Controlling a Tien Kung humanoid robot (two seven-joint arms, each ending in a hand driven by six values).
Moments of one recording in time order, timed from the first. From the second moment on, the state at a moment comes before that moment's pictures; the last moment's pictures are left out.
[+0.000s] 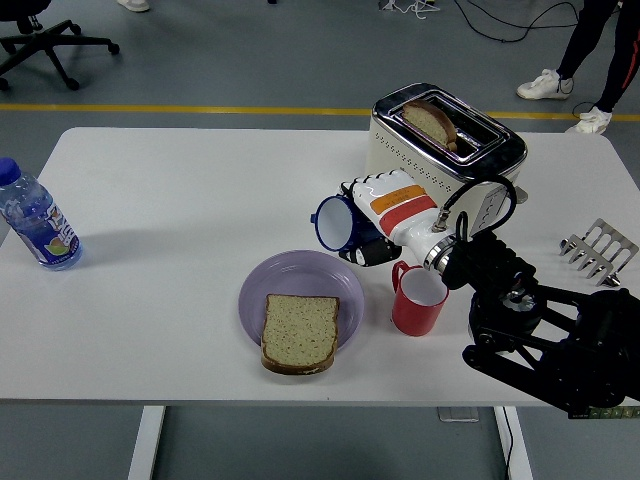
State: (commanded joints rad) left arm -0.11 0.01 -0.56 -0.18 0.81 0.01 0.19; right arm 0.89 -0.28 0.29 1.32 -1.97 -0.35 -0.36
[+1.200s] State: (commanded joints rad) left arm -0.11 0.01 -0.55 -0.18 0.81 0.01 0.19; right arm 0.96 -0.28 0.20 1.27 -2.27 -0.65 -0.43
